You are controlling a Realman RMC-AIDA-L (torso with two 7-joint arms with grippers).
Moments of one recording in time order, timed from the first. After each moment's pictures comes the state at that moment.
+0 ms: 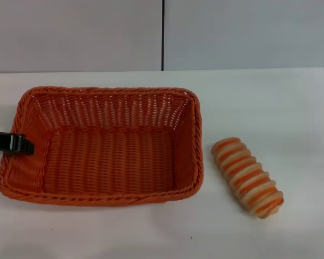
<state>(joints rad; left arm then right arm) -0.20 -2.07 1.20 1.64 2.54 1.56 -2.88 0.54 1.95 -0.35 -0.15 -1.16 -1.49 0.65</state>
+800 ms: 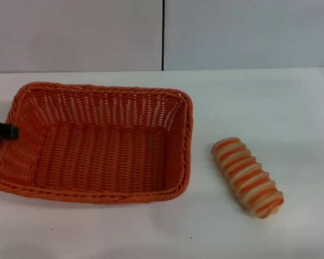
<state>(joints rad) -0.23 -2.06 1.00 1.63 2.51 1.59 -2.77 0.46 2.07 -0.38 -0.42 -1.20 -1.47 0.85</state>
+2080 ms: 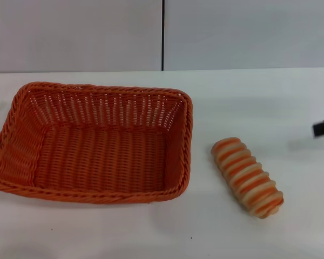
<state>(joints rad) -0.17 -2.06 0.25 0.60 1.50 1.81 -0.98 0.59 2.01 -0.71 -1.26 -2.52 -1.92 2.62</state>
